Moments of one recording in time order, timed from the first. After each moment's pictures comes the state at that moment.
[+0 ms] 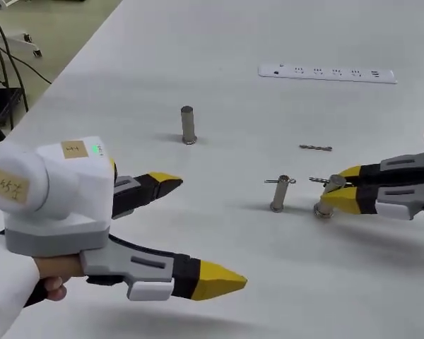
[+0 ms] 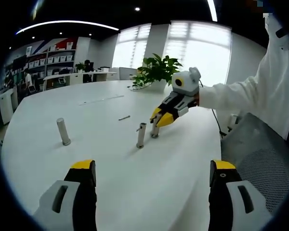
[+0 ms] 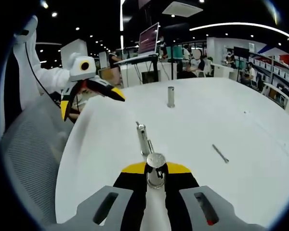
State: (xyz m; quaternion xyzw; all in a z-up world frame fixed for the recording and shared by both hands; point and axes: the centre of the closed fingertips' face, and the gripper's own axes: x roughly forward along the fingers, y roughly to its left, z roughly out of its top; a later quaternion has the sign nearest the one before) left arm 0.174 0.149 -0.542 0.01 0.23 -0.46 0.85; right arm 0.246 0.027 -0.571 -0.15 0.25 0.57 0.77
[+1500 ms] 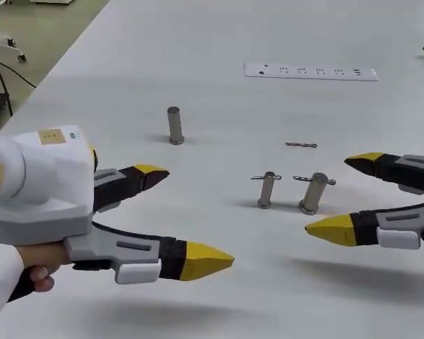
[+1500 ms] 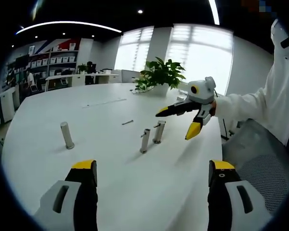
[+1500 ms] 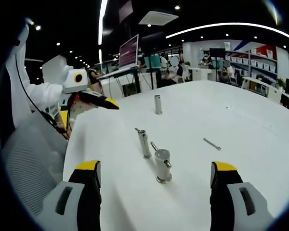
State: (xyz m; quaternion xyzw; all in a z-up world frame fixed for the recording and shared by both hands) left arm 0.183 0.153 -0.531 0.00 0.22 -0.46 0.86; right arm 0.233 0.013 -0.557 -0.08 0.24 0.49 0.83
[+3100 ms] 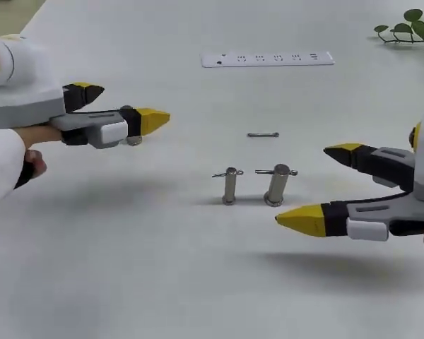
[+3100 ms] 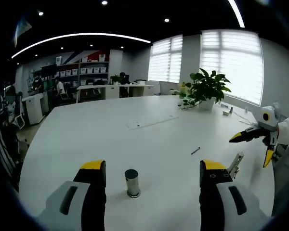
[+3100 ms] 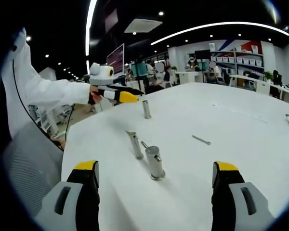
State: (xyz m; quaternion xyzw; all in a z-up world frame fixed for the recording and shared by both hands) left arm 0.360 0.200 -0.522 0.01 0.18 -0.31 0.93; right arm 0.239 -0.002 -0.554 -0.04 0.23 0.45 0.86
